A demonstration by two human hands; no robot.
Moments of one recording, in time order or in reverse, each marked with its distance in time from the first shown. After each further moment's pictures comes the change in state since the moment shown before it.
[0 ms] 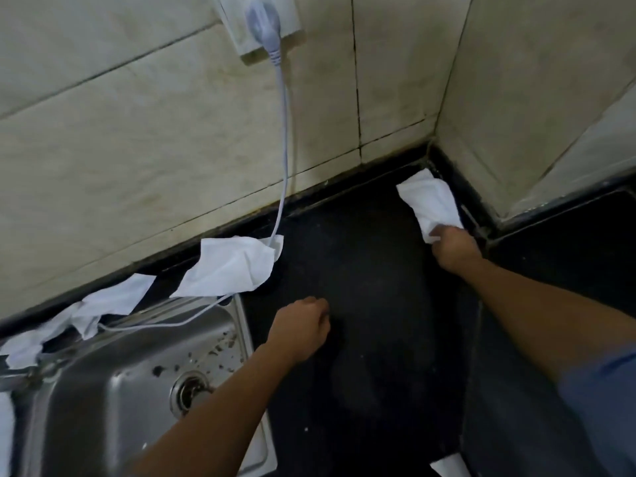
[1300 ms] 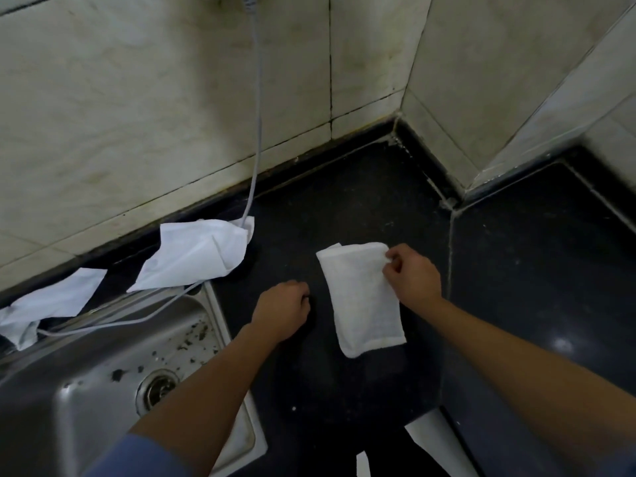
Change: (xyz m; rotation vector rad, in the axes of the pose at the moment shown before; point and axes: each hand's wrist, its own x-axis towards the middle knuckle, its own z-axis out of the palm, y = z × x) left_hand 0.010 -0.026 0.032 -0.122 -0.042 0.043; right_hand -0.126 -0.022 0.049 0.159 0.163 -0.056
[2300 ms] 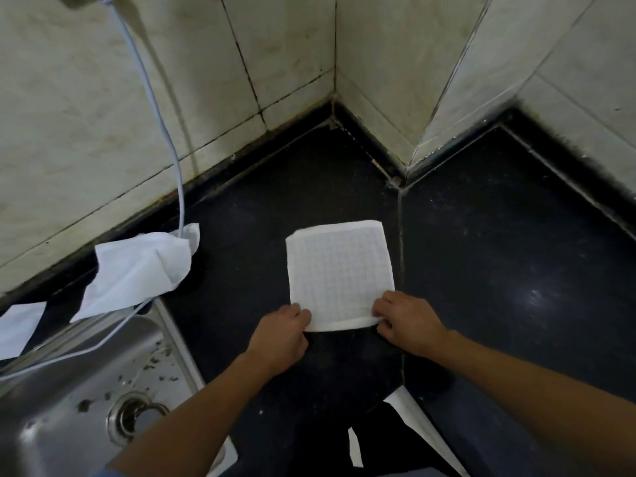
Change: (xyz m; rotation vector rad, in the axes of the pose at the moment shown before) left_hand -0.011 0.056 0.052 0.176 -0.153 0.336; right_hand -0.078 0.092 -0.023 -0.386 -0.276 -0.379
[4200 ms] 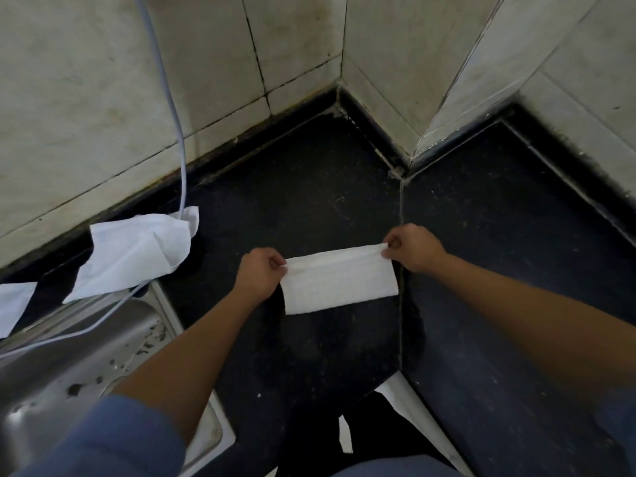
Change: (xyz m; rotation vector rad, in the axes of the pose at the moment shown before) left_hand 0.043 -0.047 -0.039 -0.543 0.170 -0.519; right_hand 0.075 0.035 -0.061 0.325 -0.063 0.435
